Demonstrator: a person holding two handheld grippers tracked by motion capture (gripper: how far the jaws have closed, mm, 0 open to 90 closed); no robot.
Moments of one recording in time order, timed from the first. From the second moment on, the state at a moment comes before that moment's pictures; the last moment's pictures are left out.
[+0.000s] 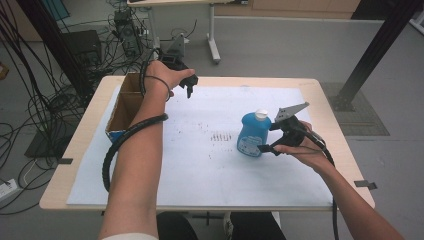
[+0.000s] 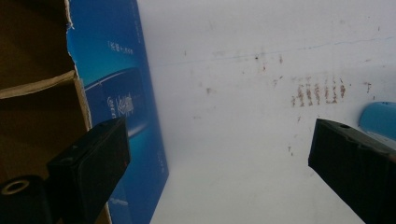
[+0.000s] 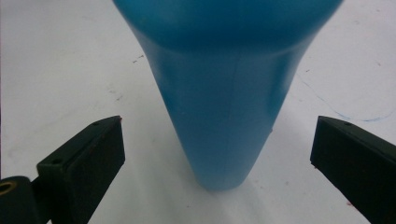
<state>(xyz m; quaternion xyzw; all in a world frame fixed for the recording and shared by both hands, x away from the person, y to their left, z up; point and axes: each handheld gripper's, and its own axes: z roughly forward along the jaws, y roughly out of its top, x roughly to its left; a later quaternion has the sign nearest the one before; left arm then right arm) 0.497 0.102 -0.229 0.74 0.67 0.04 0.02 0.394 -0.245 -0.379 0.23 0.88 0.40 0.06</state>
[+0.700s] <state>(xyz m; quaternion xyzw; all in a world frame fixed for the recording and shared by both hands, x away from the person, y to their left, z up) 0.499 0.100 -0.231 0.75 0.66 0.04 0.01 0.392 -0.236 -0.398 0.24 0.87 0.44 0.08</state>
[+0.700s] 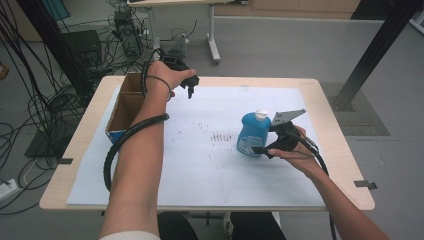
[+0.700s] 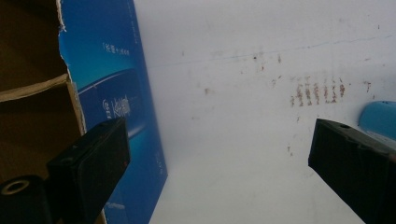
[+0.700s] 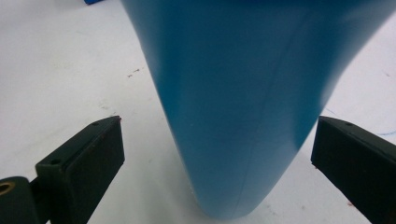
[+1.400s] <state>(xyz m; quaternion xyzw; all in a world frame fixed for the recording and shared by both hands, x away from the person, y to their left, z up) 0.499 0.098 -0.231 0.75 0.66 0.04 0.01 0.392 -0.229 -0.410 0.24 0.84 0.48 0.10</state>
